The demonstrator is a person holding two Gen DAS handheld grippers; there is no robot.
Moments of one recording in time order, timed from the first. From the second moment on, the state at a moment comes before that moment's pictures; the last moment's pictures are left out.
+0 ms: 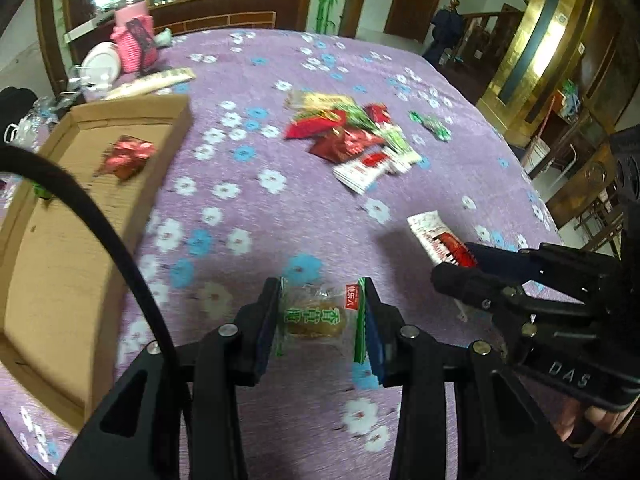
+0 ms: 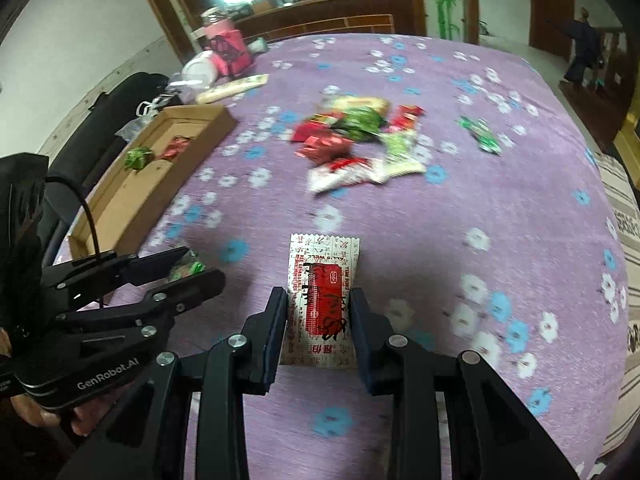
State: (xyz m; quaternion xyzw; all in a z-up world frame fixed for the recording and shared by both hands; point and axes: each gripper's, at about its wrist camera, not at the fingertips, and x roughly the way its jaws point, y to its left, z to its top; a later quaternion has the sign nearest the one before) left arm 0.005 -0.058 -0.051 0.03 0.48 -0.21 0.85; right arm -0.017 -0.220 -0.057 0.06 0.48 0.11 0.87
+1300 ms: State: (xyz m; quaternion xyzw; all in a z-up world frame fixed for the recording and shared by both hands) left arm 0.133 0.143 -0.059 -0.01 0.51 0.02 0.86; right arm 0.133 0.003 -0.060 -0.02 0.48 0.23 0.84
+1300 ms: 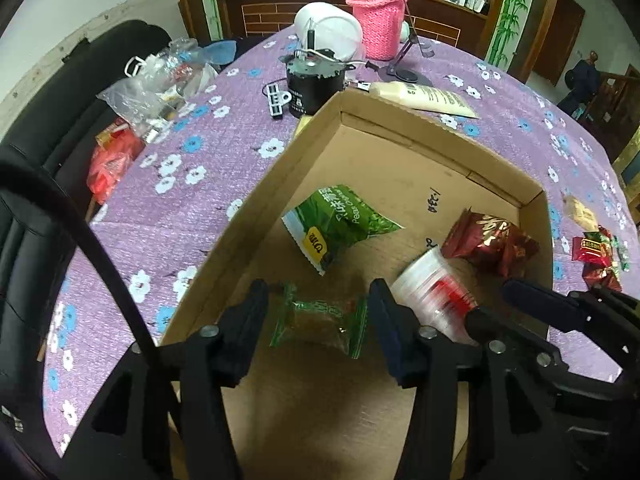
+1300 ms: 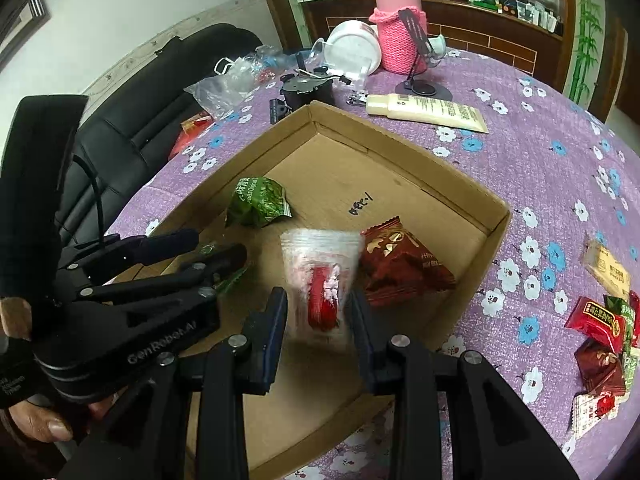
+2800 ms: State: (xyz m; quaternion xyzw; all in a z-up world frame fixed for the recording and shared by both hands) left arm 0.046 -0.086 -0.064 0.02 0.51 -0.11 0.86; right arm -0.007 -0.293 -0.079 0.10 0.49 0.05 0.87
